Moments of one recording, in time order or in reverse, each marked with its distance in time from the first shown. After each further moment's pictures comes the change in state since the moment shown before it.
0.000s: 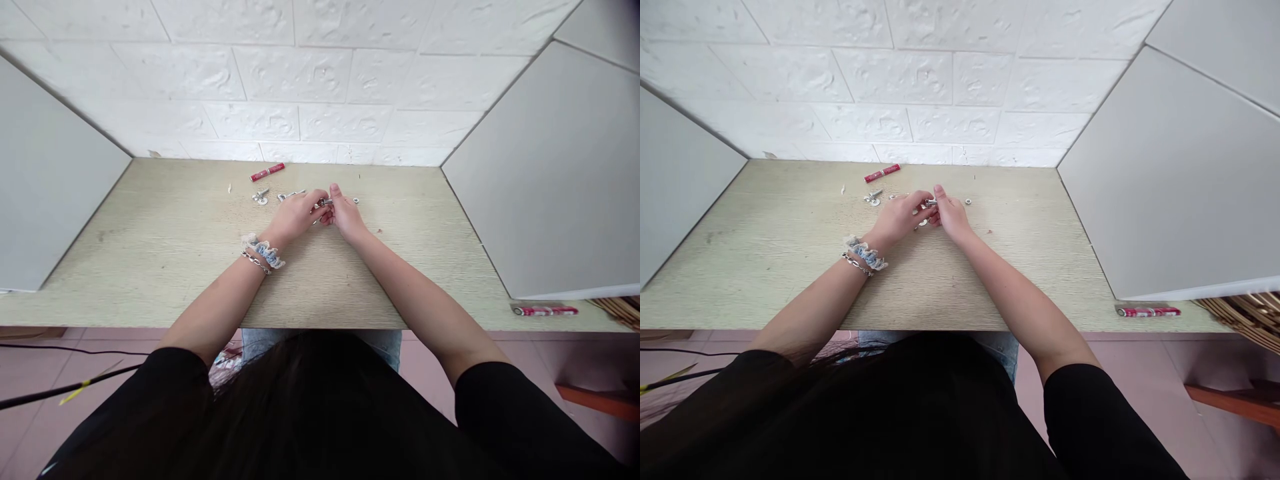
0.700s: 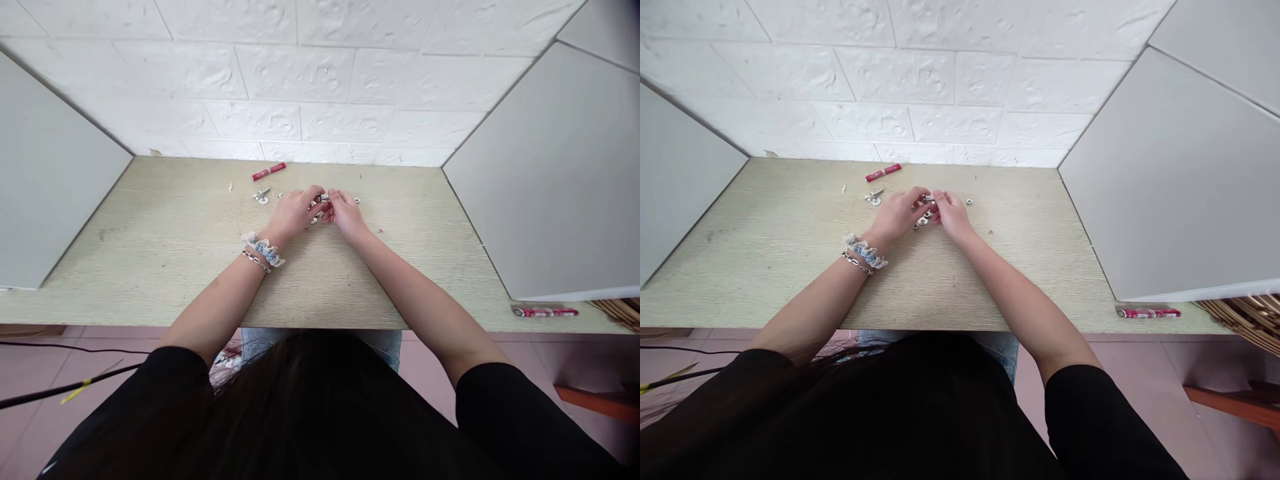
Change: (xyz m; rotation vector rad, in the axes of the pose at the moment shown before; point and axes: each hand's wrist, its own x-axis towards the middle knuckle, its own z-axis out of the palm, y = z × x) left_hand 0.002 -0.001 -0.002 0.035 0.007 -0.098; right_hand -0.001 0.000 0.000 0.080 0.011 -0.023
